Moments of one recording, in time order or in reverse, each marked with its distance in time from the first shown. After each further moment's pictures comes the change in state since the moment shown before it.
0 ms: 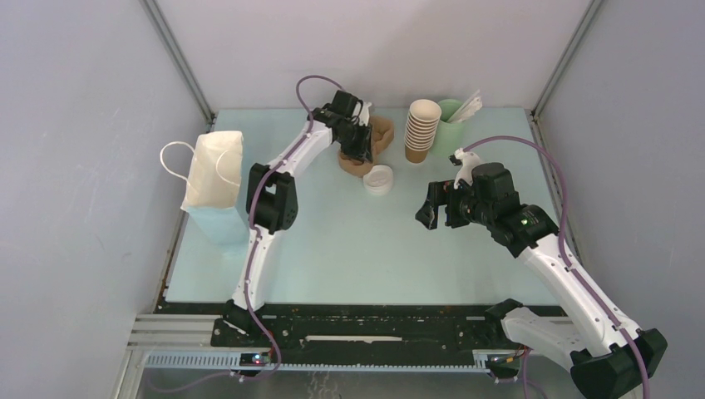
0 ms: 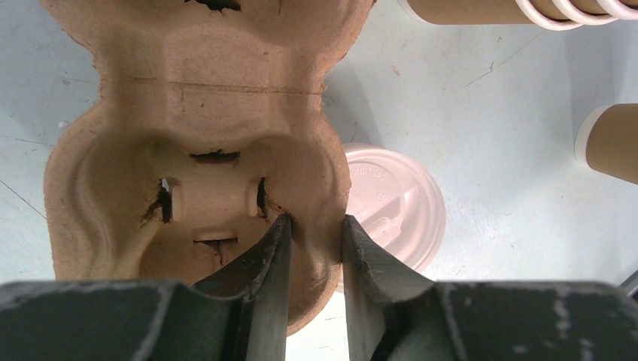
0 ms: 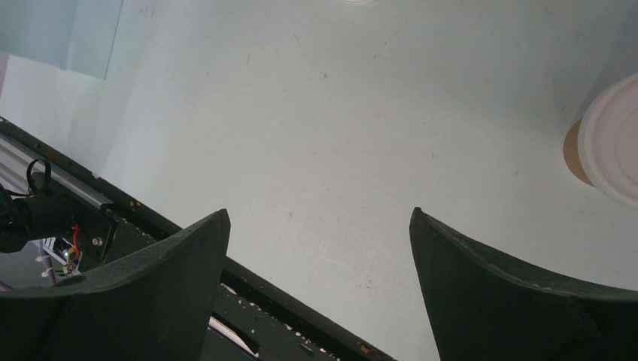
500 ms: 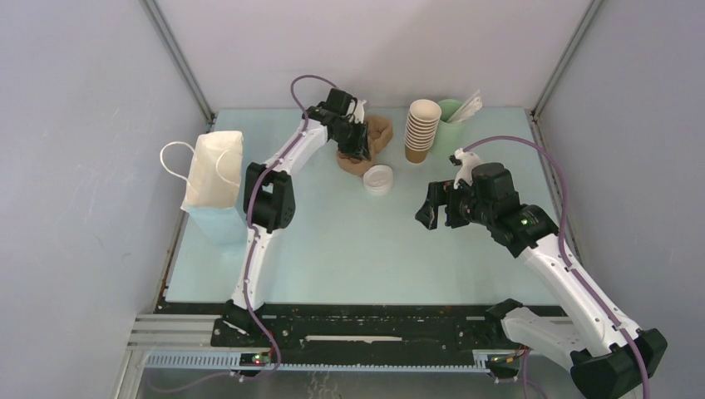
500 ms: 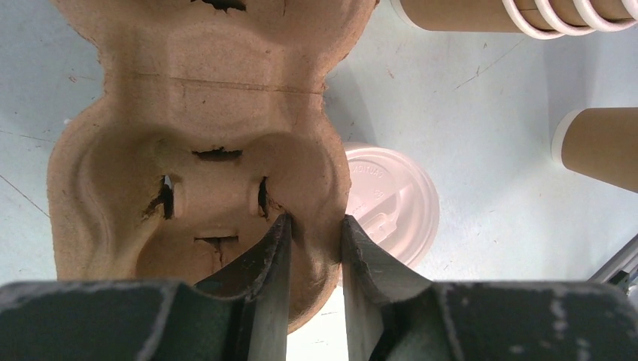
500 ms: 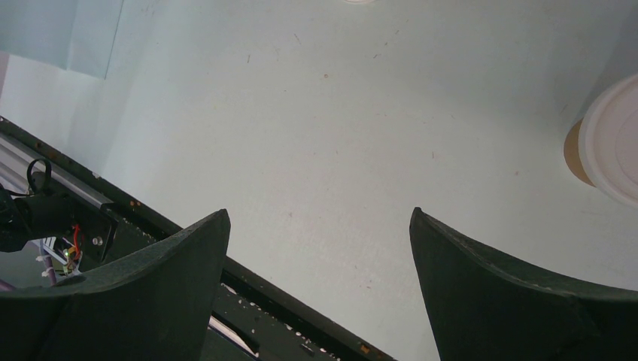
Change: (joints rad) left arm 0.027 -0.004 0.000 0.002 0.057 -0.020; right arm 0.001 0.000 0.000 0.000 -0.001 0.000
